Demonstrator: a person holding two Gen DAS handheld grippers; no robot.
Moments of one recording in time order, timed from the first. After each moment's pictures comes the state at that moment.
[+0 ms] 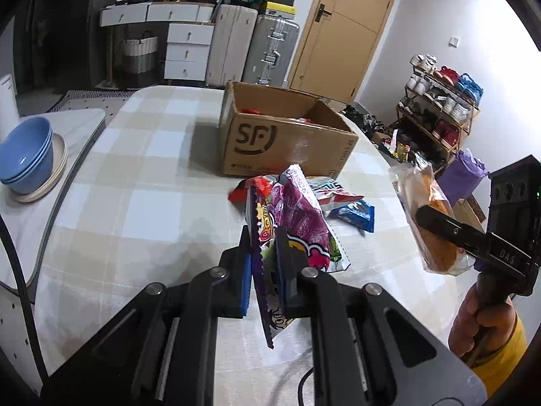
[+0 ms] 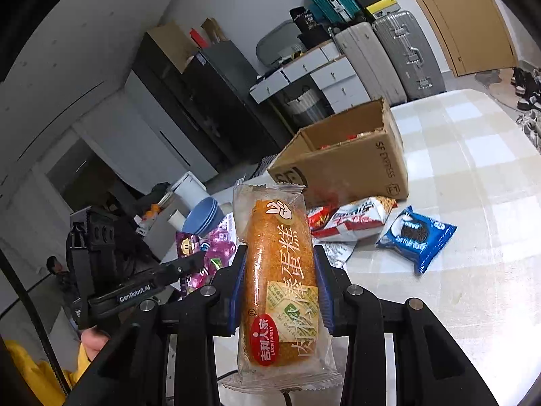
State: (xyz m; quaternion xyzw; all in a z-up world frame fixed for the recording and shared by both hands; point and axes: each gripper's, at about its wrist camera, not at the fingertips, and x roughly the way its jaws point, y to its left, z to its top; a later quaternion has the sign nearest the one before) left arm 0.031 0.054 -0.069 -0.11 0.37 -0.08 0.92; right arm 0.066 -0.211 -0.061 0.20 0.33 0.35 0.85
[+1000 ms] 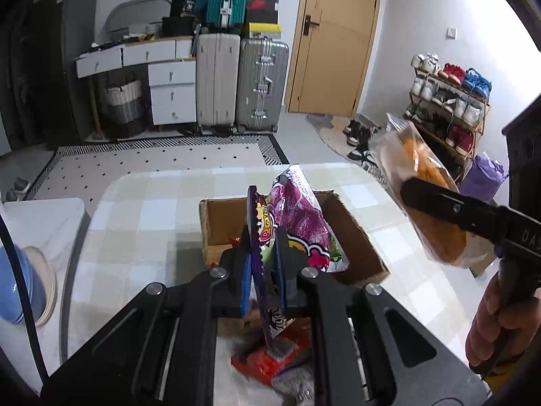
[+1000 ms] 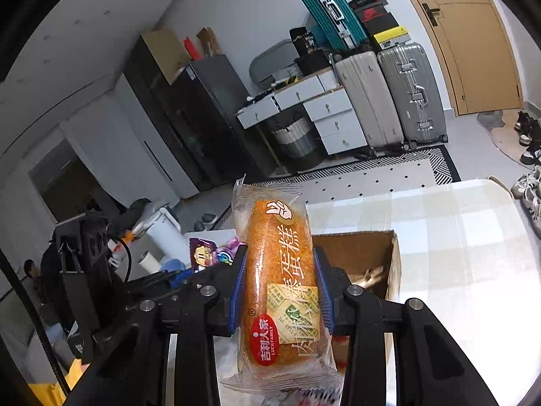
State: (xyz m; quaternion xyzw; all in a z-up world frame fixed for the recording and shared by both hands) left arm 0.242 0.026 0.011 -0.04 0.34 -0.08 0.94; right arm 0.256 -0.181 0.029 0.16 0.31 0.32 0.88
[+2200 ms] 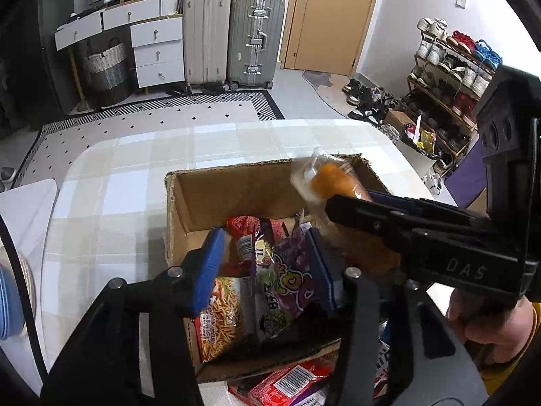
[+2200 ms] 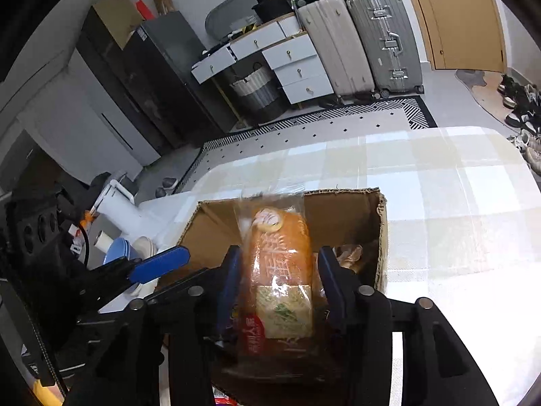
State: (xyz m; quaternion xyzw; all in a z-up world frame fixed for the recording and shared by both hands) left arm 0.346 0.010 -0.083 -0.03 0.42 -0.10 0.90; right arm 0.349 -0.151 -0.059 0.14 0.41 0.26 0.86
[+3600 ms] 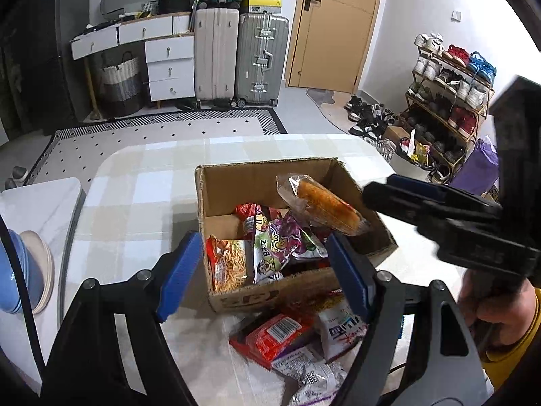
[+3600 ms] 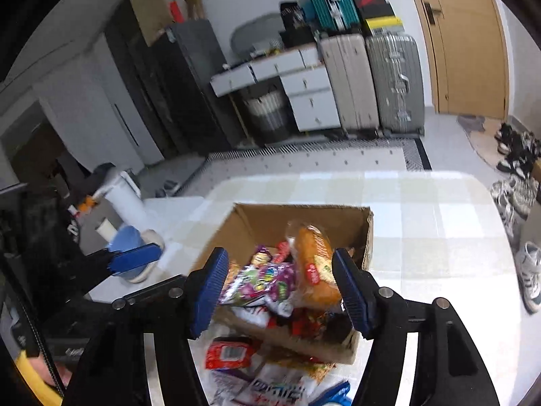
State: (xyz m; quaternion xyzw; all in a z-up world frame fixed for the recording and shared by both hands) left arm 0.233 0.019 -0.005 -0.03 0.39 -0.08 0.92; right arm 0.269 -0.170 0.000 0.08 0.34 0.27 0.90
